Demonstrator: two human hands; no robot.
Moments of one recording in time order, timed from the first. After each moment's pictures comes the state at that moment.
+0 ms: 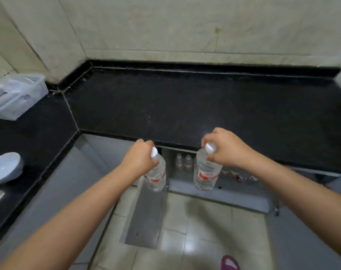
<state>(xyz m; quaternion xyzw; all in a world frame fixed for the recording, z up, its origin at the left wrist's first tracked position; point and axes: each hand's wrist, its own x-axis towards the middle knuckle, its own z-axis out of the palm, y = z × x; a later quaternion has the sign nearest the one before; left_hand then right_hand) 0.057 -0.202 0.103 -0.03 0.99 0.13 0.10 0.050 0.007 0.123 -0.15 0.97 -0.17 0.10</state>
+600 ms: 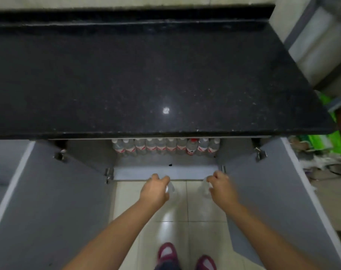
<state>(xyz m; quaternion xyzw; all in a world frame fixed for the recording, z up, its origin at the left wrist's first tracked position) 0.054 0.062 -0.149 0.12 0.94 0.06 0.32 0.099 0.247 -0.168 0.12 0.95 -0.17 0.22</state>
